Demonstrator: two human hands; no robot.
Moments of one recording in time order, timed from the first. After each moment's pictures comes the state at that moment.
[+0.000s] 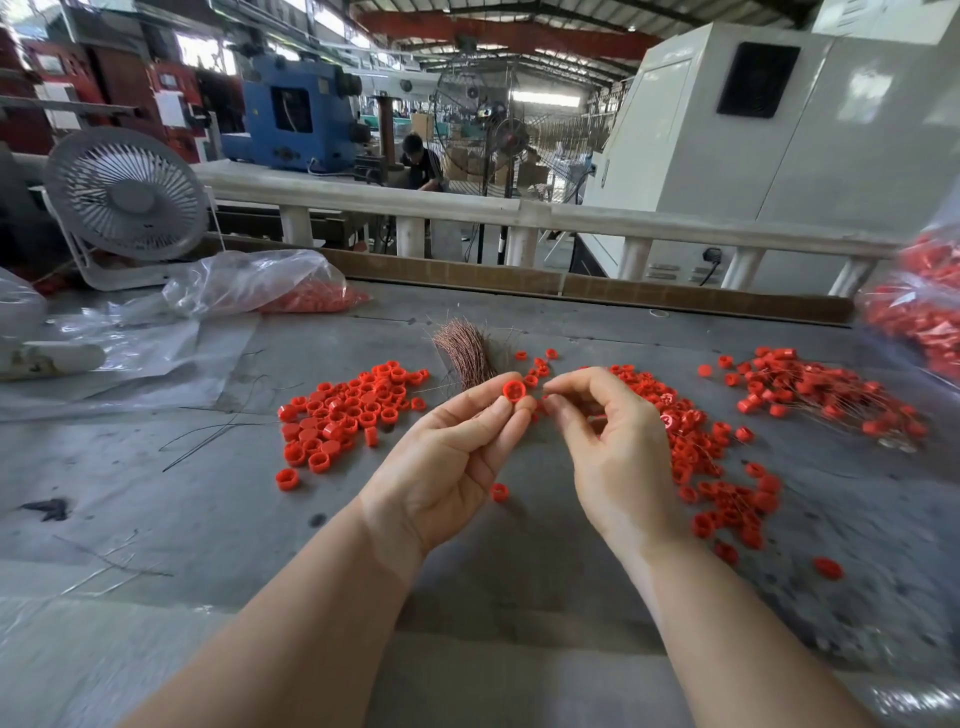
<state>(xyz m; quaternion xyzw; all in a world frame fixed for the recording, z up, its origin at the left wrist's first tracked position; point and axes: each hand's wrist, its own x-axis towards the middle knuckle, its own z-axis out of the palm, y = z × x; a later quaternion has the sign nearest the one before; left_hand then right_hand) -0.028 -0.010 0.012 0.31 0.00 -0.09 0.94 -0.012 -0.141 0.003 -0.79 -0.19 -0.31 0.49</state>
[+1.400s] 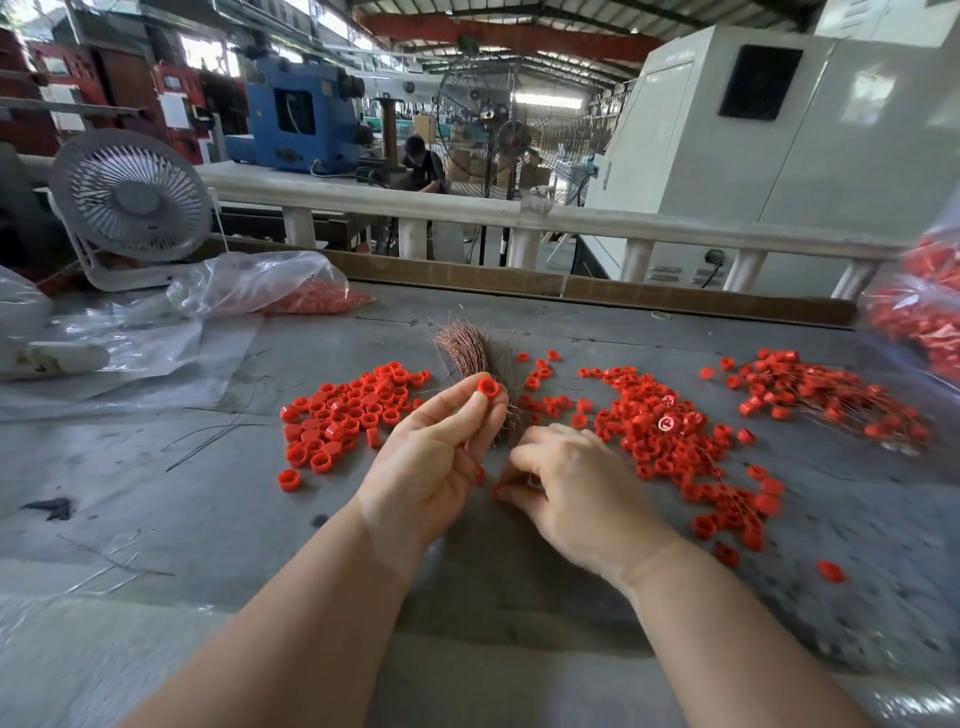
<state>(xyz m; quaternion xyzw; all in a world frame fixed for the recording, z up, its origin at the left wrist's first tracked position) -0.023 -0.009 0.009 0.32 0.06 0.00 0.95 -0.022 -0.139 -0.002 -0.92 -0.31 -0.17 0.17</state>
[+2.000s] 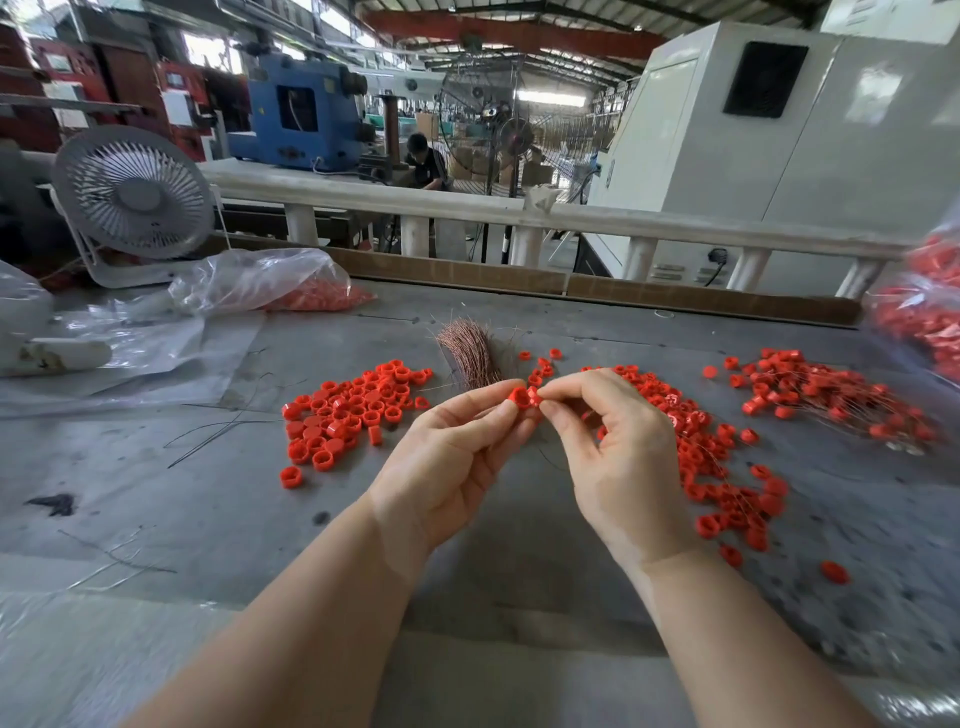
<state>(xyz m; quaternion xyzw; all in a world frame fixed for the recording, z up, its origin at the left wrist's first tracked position) -0.024 -0.010 0.008 0.37 0.00 -0.06 0.93 -0.020 -0.143 0.009 -0.79 -0.27 -0.38 0.41</state>
